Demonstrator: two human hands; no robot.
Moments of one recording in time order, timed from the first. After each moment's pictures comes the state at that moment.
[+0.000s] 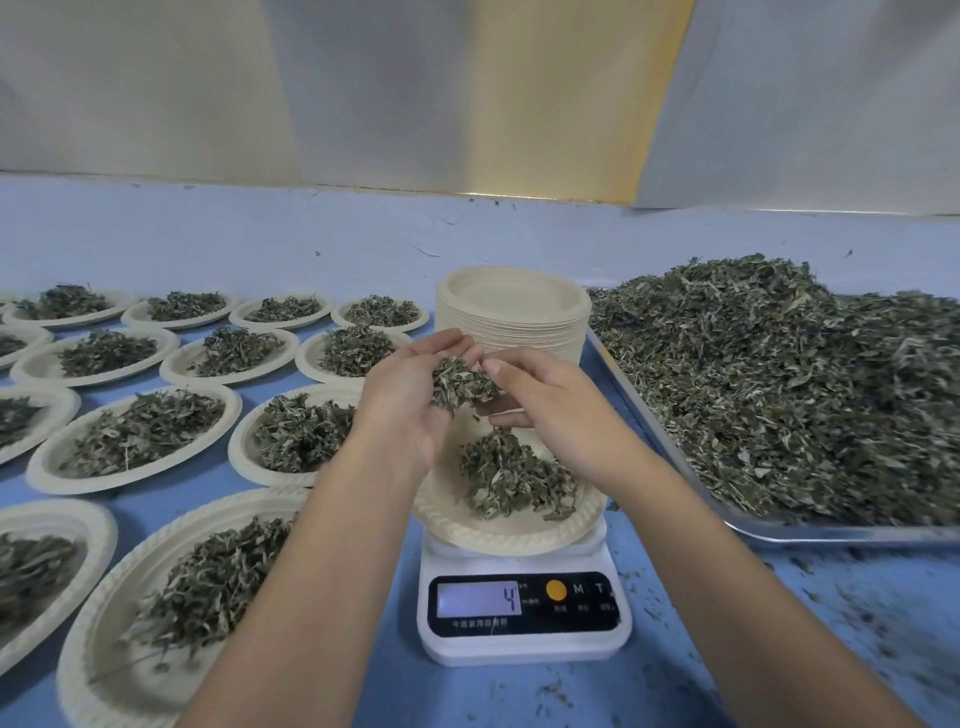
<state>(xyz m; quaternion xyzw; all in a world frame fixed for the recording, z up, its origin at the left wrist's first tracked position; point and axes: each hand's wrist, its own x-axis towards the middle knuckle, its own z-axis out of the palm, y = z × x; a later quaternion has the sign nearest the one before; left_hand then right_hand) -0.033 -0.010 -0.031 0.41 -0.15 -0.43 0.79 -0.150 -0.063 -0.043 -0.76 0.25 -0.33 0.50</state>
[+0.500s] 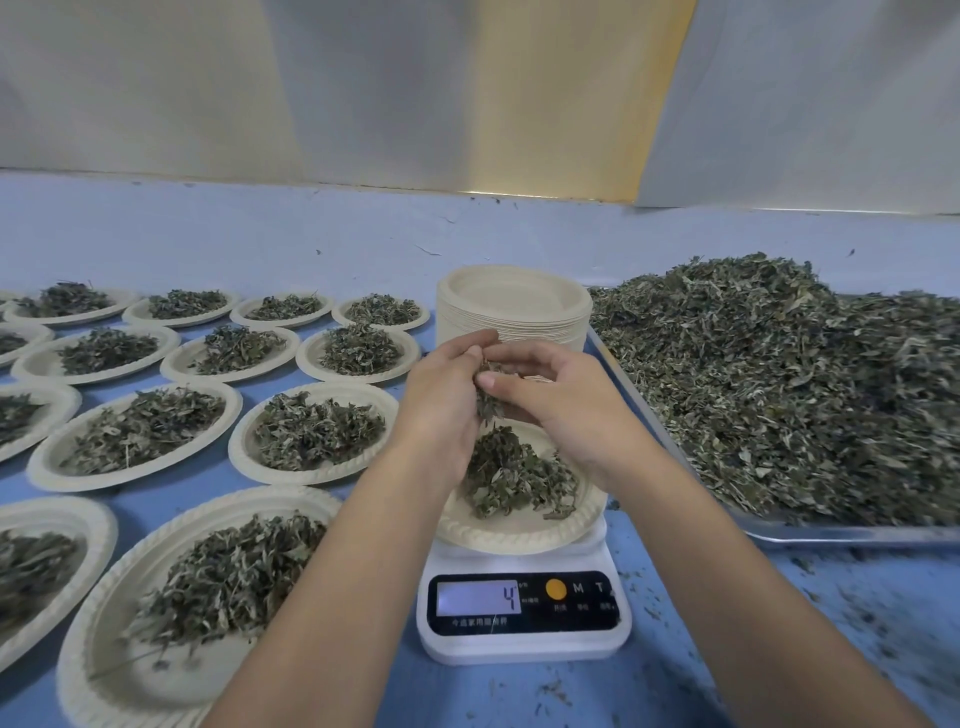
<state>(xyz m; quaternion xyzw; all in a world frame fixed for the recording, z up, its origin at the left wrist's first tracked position) -0.061 -0.009 -0.031 0.47 -0.24 -0.40 0.75 -0.154 -0.061 -0.039 -0.69 0.25 -0.38 0.57</state>
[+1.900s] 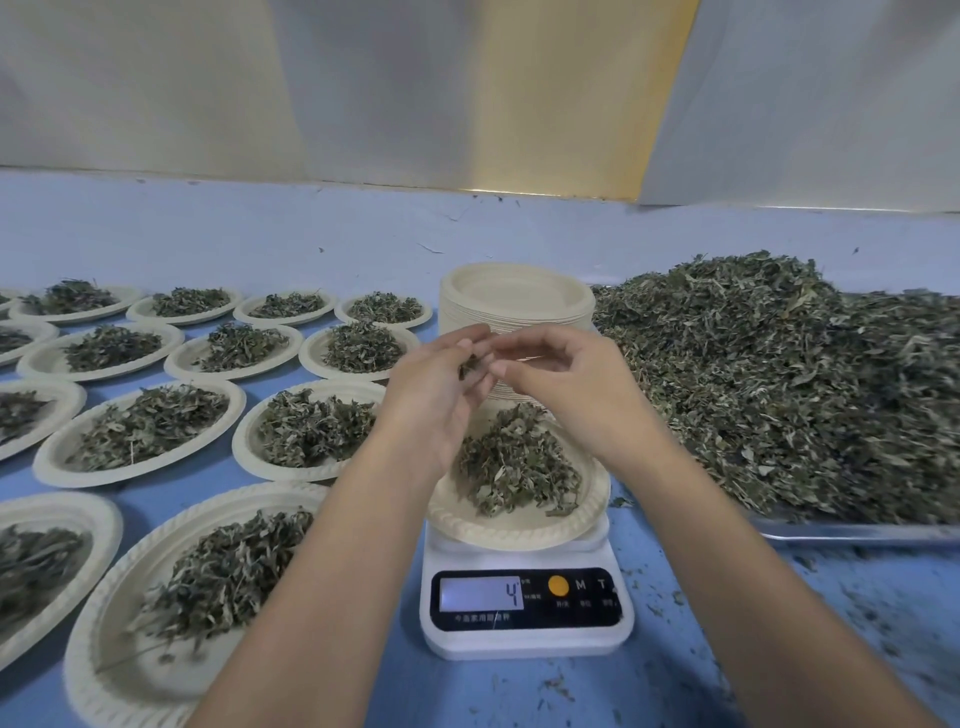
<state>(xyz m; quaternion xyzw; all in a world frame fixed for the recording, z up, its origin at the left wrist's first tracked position) -0.048 -0.011 -0.031 0.42 -0.20 -0.43 0.77 -0.162 -0.063 -0.032 -0.76 0.23 -0.40 0.46</state>
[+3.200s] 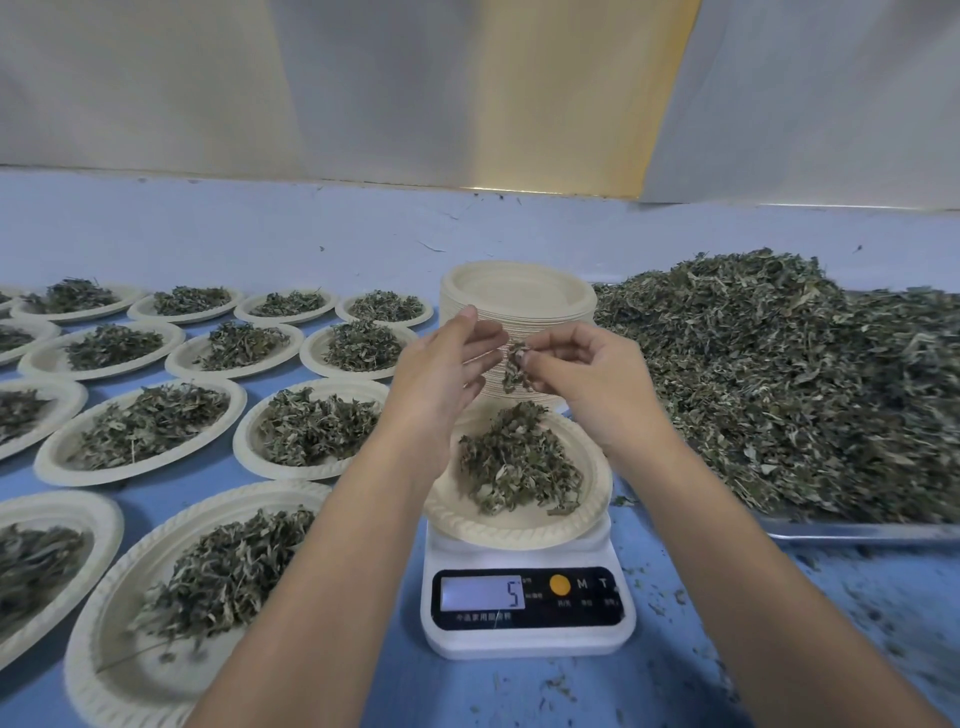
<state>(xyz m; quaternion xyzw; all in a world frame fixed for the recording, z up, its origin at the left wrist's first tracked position) -0.049 -0.002 -0.029 0.52 -0.29 -0.38 0.71 -0.162 -0.072 -0.036 -0.69 0.30 -0.46 0.47</state>
